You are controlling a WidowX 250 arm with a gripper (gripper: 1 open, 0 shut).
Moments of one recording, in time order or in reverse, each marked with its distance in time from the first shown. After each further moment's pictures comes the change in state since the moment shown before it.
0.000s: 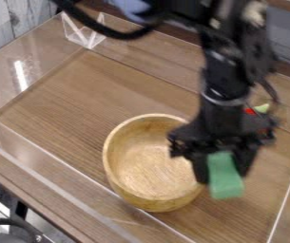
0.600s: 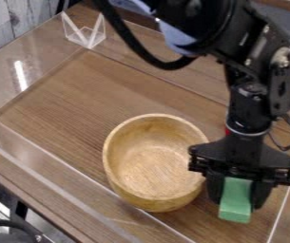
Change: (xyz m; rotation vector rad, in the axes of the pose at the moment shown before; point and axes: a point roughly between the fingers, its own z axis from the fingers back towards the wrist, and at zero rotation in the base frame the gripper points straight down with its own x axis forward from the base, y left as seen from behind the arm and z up) arm 0.007 -0.007 -0.027 -0.006 0.043 -0.286
